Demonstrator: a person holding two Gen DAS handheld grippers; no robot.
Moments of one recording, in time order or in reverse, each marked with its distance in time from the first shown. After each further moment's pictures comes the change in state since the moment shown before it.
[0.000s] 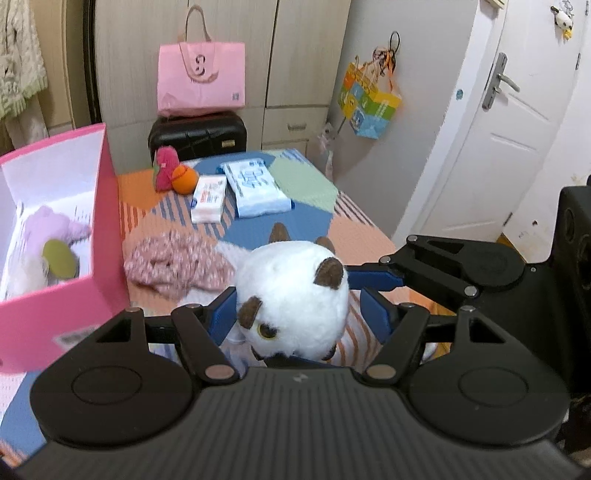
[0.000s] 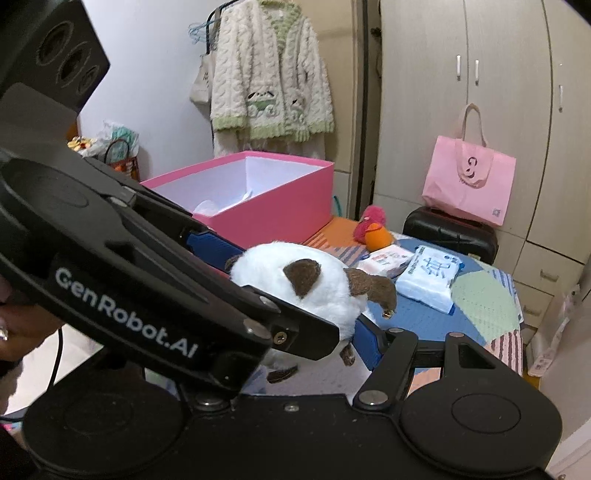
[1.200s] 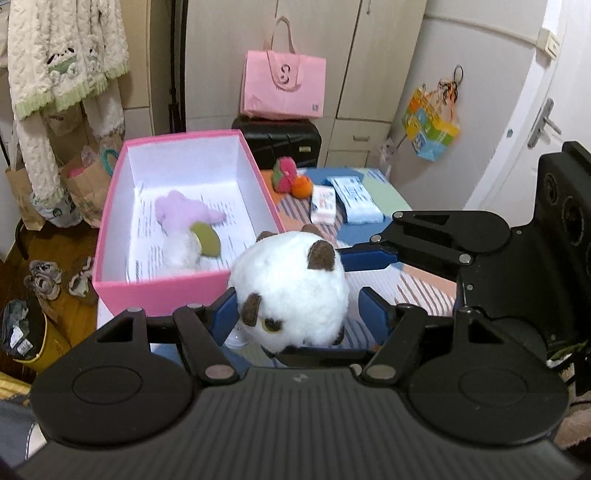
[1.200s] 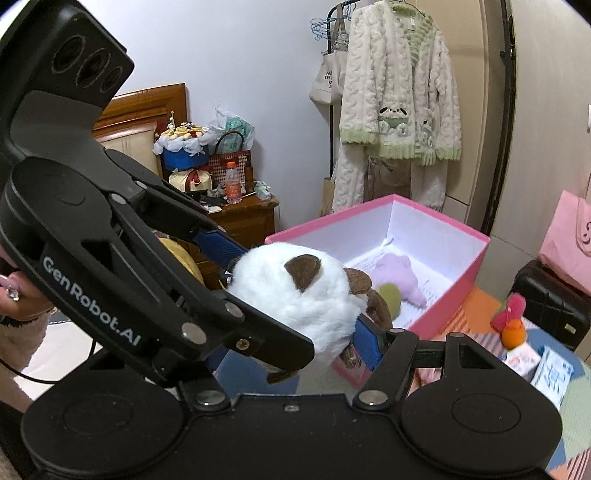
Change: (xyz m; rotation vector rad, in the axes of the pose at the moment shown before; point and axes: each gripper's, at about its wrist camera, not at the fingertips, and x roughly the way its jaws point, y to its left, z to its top) left arm -0.125 0.101 0.003 -0.127 -0.020 0.131; right arm 0.022 0.093 0.101 -0.181 0.018 0.310
